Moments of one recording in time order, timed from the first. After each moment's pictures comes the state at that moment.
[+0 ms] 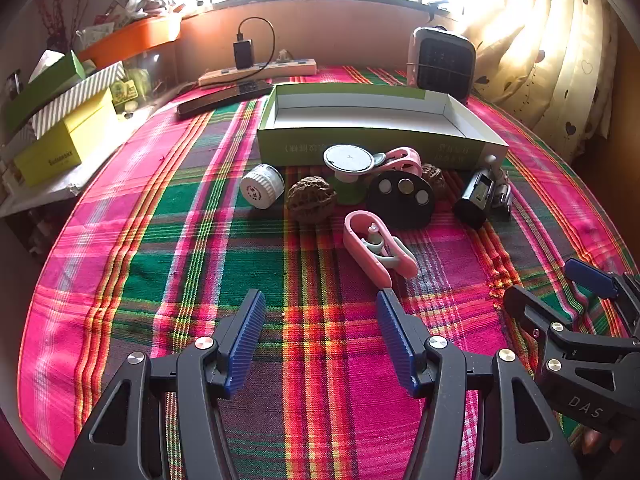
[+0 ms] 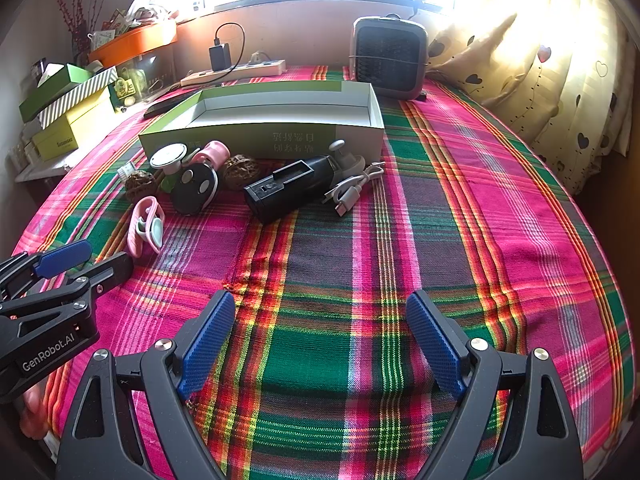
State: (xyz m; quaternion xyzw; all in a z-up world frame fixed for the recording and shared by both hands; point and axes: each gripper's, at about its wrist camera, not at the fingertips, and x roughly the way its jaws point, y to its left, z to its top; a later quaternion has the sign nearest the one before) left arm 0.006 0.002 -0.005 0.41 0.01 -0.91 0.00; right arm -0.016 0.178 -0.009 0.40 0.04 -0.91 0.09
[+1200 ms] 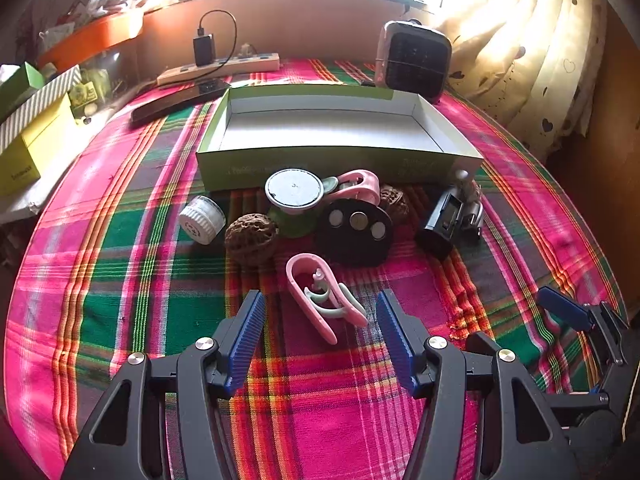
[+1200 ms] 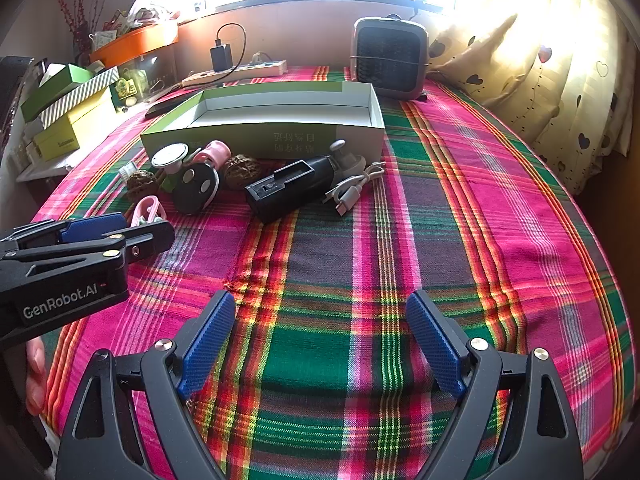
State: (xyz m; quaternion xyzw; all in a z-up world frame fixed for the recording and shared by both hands) left arm -0.030 0.019 0.005 0.44 0.02 -0.90 -0.05; right arm -0.016 0.179 -0.010 0.40 0.04 -0.91 0.09
